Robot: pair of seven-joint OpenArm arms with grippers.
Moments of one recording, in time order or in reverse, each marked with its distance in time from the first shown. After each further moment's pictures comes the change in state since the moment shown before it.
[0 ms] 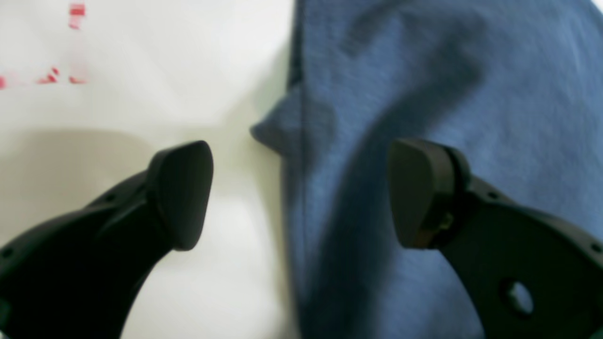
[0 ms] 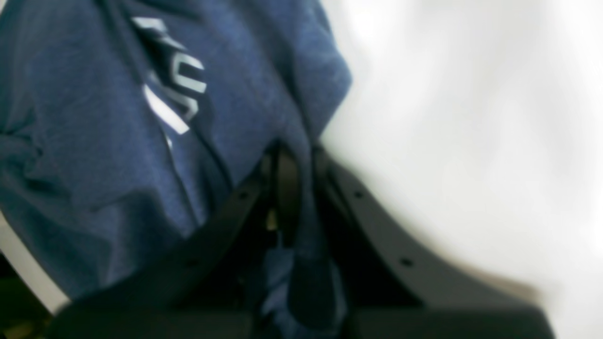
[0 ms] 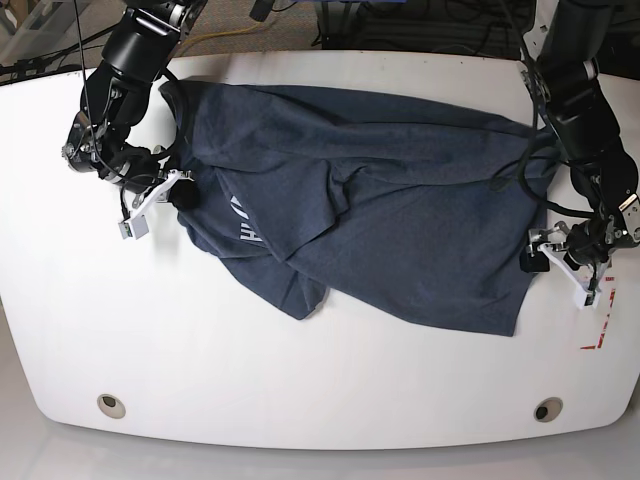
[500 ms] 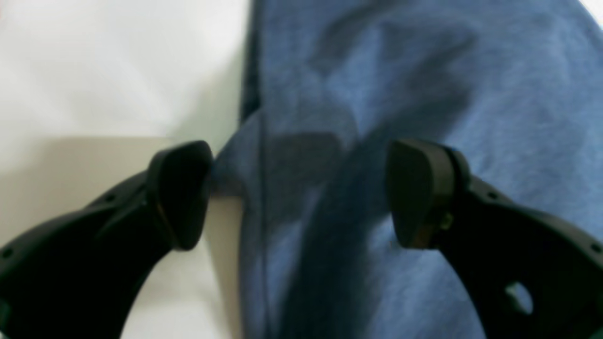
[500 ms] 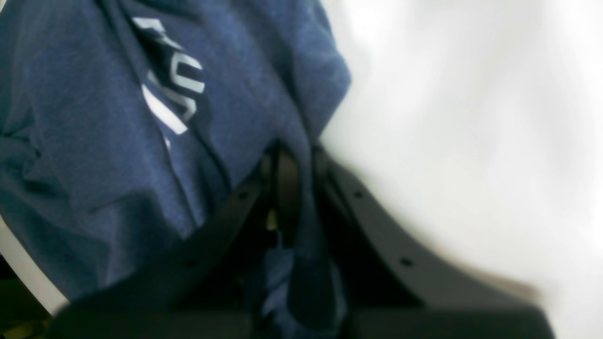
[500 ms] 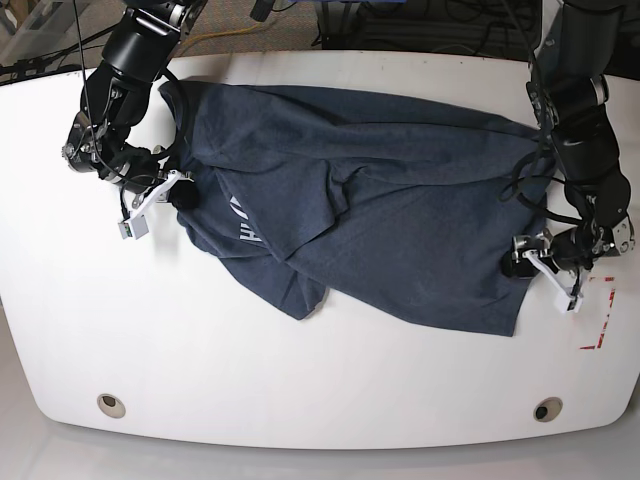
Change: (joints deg) left arm -5.2 -0.3 4.0 -14.6 -0.8 -3.0 -5.7; right arm 0.0 0.0 0.0 0.0 -0.2 0.0 0.0
